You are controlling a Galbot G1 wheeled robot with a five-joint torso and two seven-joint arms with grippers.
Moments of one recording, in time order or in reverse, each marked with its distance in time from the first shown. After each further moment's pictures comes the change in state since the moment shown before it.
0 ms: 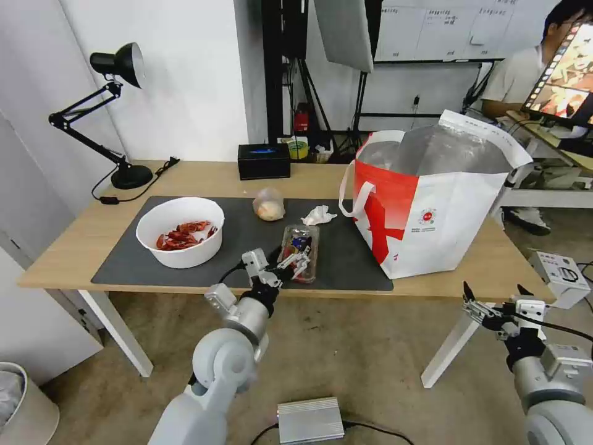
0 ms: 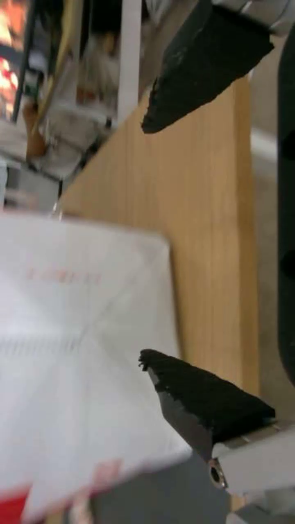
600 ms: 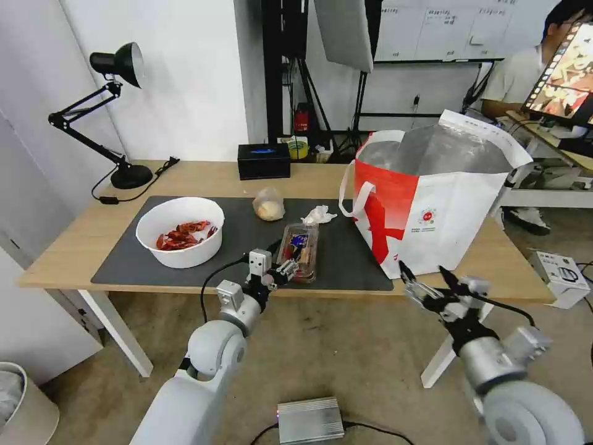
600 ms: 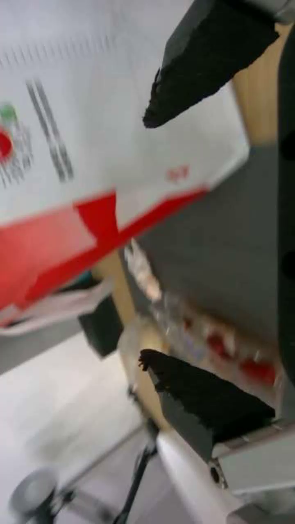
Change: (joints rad) left arm -0.015 0.046 -0.009 0.095 0.395 -0.070 0.180; right arm 0.189 -0.040 -0.244 0.075 0.438 -0.052 0.019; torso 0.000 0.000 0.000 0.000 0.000
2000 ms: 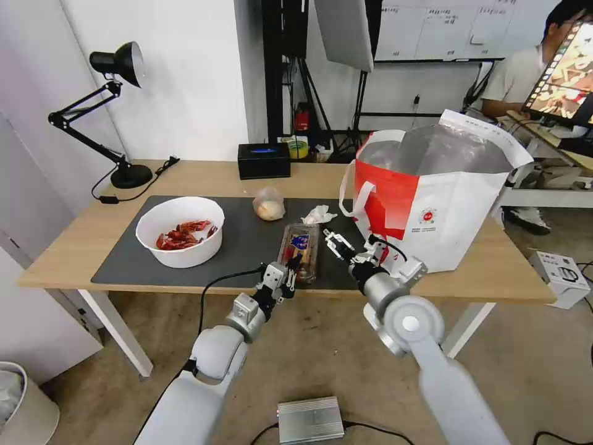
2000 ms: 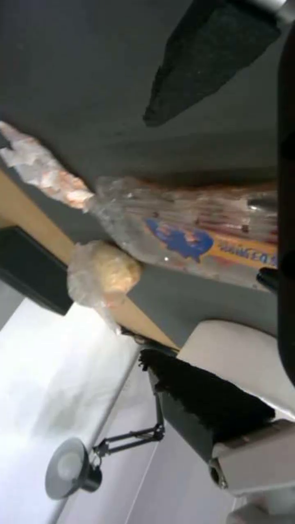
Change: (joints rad) left arm -0.013 -0.003 0.020 0.088 0.262 -0.108 0.115; right arm 0.491 0.177 -0.332 -0.383 0.421 -0.057 0.221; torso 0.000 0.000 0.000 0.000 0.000
